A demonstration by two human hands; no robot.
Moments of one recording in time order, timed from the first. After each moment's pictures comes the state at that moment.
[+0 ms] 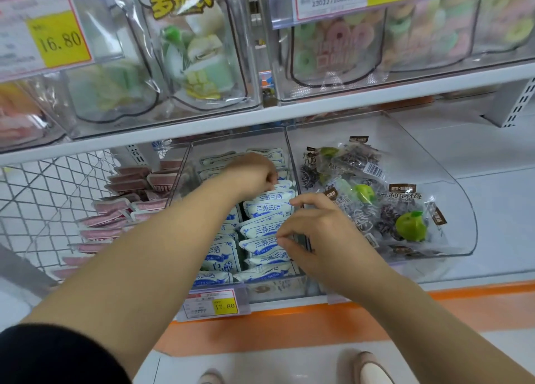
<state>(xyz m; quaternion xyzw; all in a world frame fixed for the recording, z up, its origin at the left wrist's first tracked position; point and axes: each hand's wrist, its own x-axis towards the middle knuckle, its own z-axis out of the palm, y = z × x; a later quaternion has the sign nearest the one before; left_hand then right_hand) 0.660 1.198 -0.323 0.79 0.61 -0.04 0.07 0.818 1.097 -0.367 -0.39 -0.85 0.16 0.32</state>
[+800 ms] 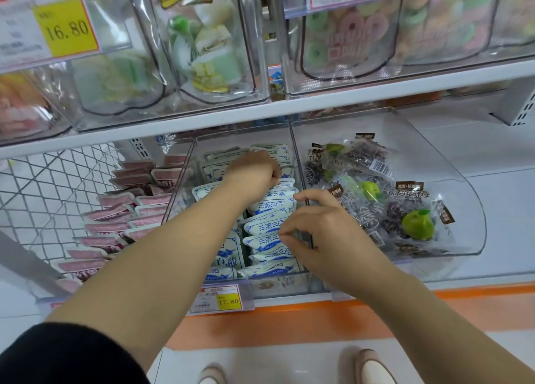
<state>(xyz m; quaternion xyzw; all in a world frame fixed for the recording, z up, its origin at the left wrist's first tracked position) 0.652 1.202 -0.347 0.78 0.63 0.04 0.00 0.815 1.098 -0.369 -0.39 -0.85 0.16 0.31</state>
